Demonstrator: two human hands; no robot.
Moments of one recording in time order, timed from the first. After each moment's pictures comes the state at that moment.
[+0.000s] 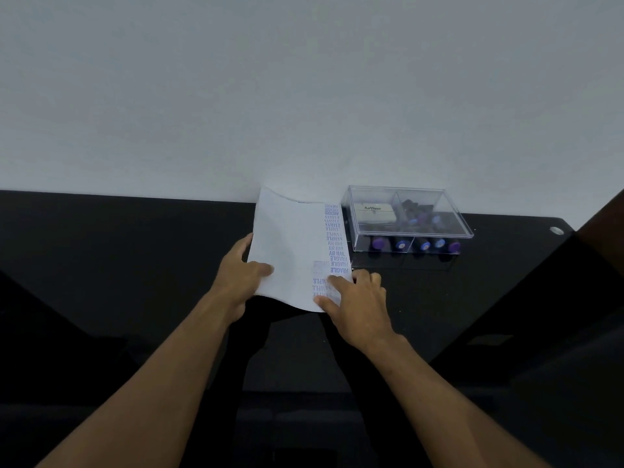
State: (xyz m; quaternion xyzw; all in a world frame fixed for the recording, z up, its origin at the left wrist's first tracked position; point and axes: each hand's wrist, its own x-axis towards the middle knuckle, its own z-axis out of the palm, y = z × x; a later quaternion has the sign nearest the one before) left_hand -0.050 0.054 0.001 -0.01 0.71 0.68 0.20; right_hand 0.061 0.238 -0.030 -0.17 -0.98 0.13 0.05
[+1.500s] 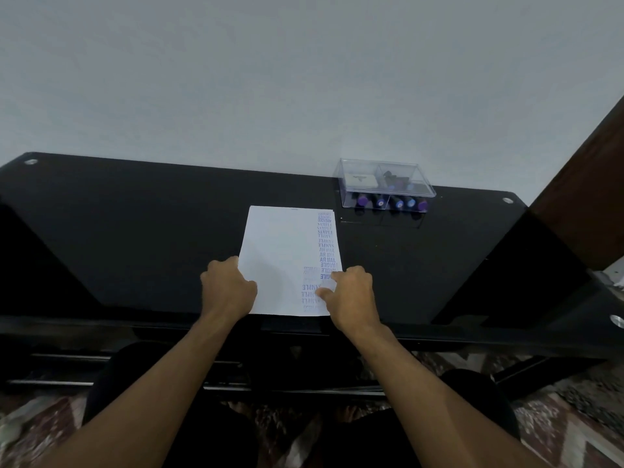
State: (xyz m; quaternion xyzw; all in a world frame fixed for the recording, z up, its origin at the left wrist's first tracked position) left_hand 0.106 -0.033 -0.034 0.02 0.92 0.39 0.04; right_hand 0.201 0.162 -0.022 -0.25 -0.92 0.28 0.09
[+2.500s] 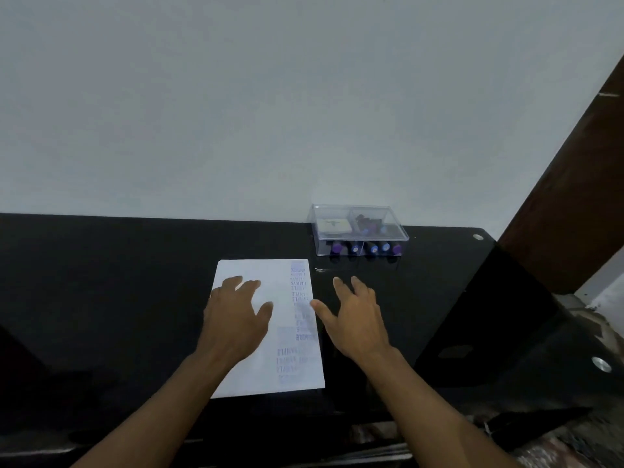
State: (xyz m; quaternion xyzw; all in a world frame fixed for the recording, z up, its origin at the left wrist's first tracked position) left_hand 0.077 0.038 0.004 0.17 0.94 0.30 -0.02; right_hand 0.169 0.230 0.015 -0.24 -0.95 0.19 0.10
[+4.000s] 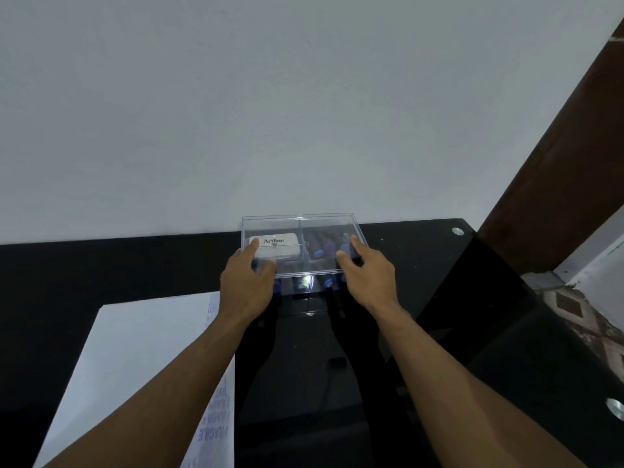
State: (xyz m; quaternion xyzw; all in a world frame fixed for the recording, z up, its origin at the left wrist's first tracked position) left_hand -0.025 0.263 -0.014 0.15 0.84 0.53 0.05; right_hand 0.077 0.447 0.001 -0.32 -0.84 0.39 0.20
